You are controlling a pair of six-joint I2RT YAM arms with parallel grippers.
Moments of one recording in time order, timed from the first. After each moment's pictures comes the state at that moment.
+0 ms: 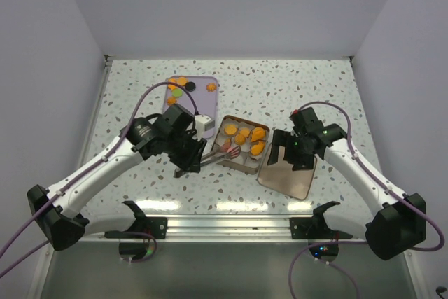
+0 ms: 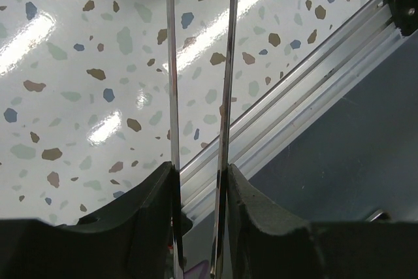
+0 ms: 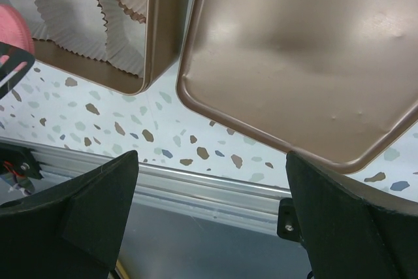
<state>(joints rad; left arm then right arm) -0.76 1.18 1.20 -1.09 0.21 -0.23 0.39 1.15 0.90 -0.95 -0.15 0.58</state>
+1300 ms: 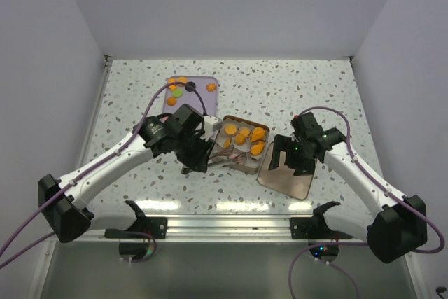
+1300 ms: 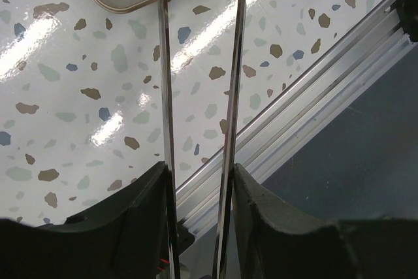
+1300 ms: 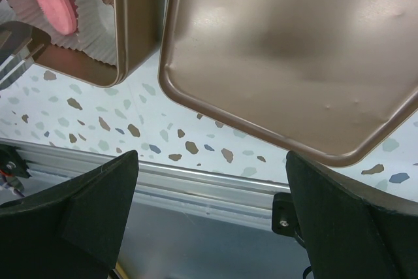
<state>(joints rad) -0.79 1.26 1.18 -1.01 0.20 -0.22 0.39 1.13 0.84 -0.95 -0.15 0.58</state>
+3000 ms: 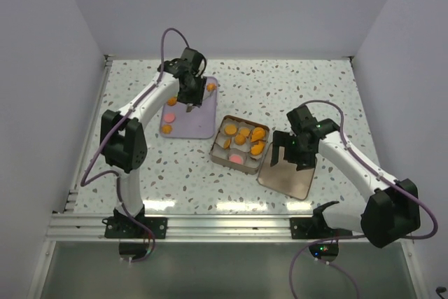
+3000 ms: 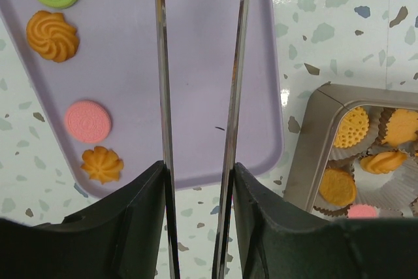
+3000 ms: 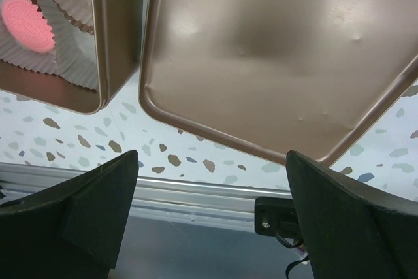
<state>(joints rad) -0.41 1.96 1.79 -0.91 -0.09 -0.21 0.39 1.24 0.92 -0.98 -0.07 0.54</state>
